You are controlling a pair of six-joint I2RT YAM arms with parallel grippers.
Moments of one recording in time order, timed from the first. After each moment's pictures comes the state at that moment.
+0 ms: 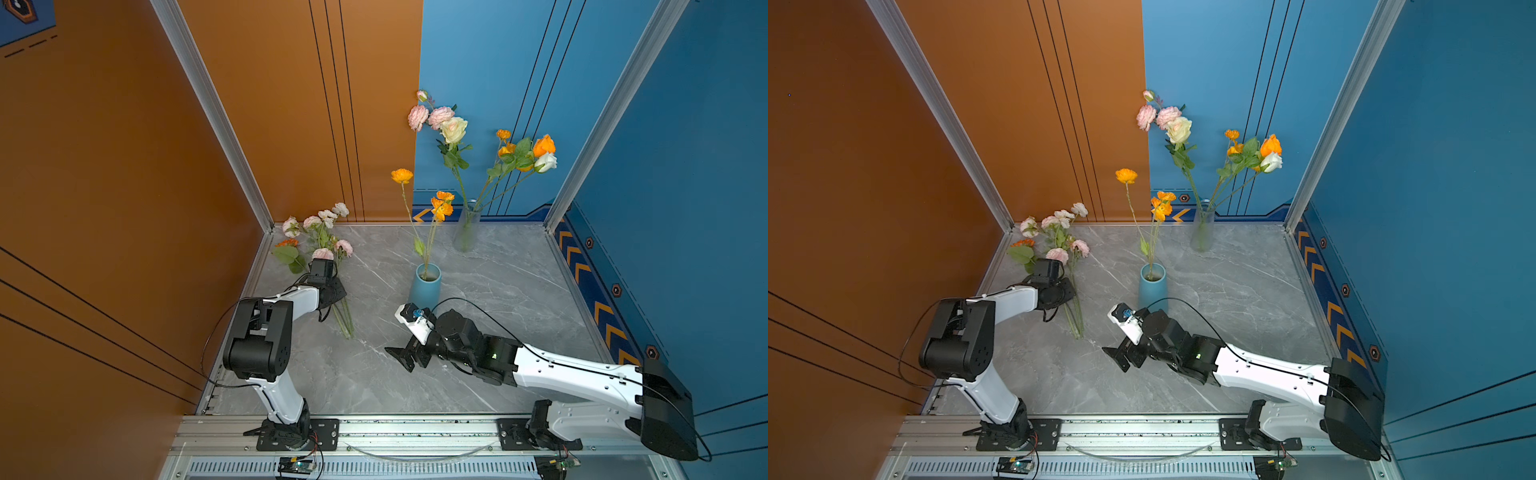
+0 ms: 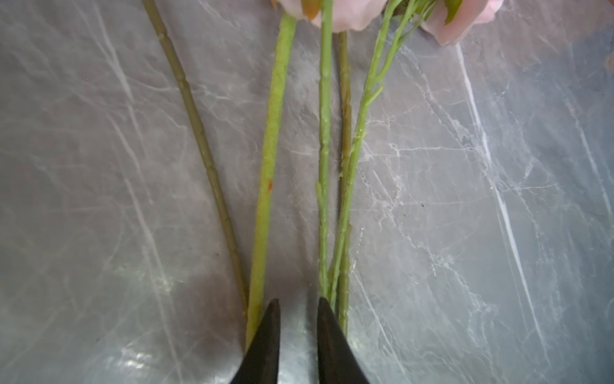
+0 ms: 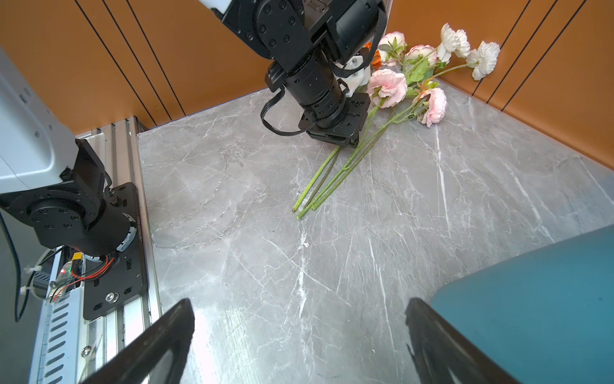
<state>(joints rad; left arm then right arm) -0.10 1.75 0.93 -0.14 -0.02 -0.60 1.09 1.24 0.78 0.01 0.02 0.06</state>
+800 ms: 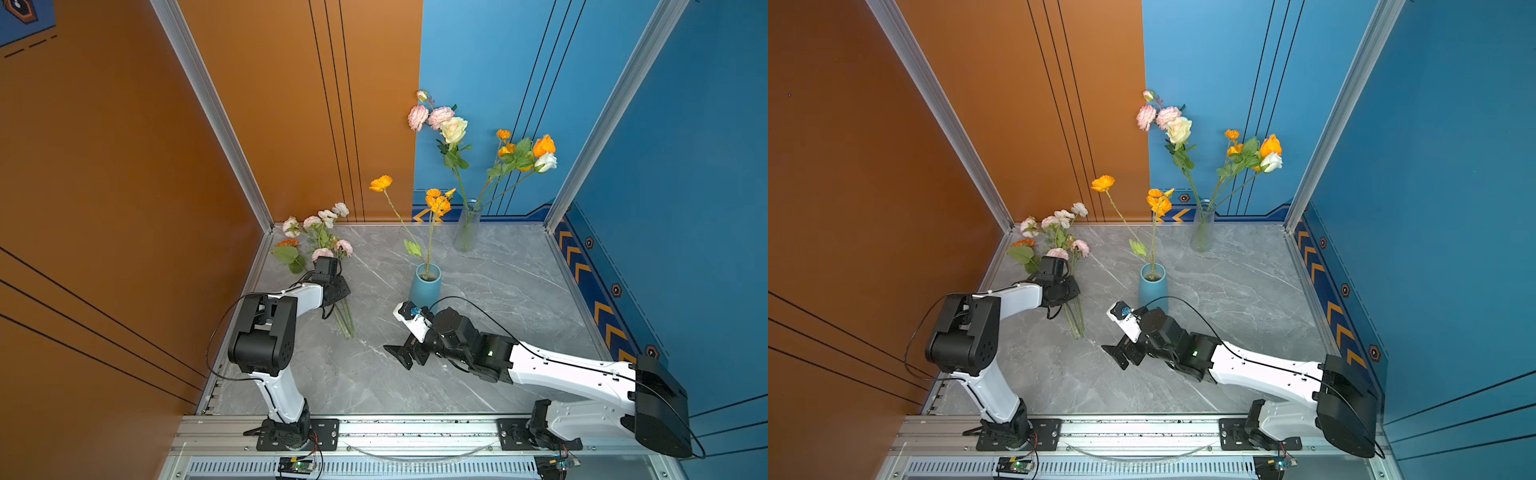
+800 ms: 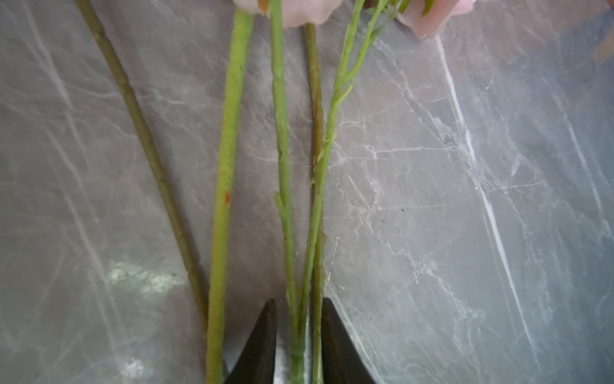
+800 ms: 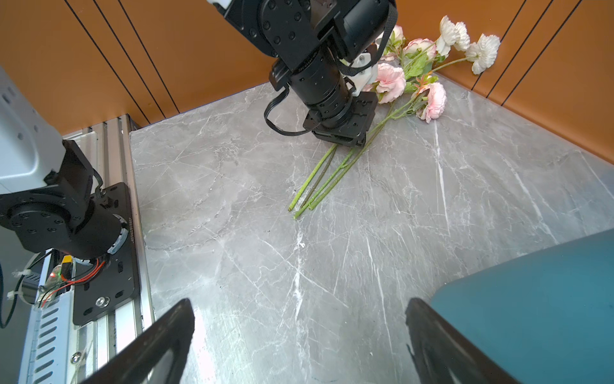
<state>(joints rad) -0.13 1.80 0.97 -0.13 -0.01 -0.60 1.08 1.27 0.80 0.02 0.01 0.06</state>
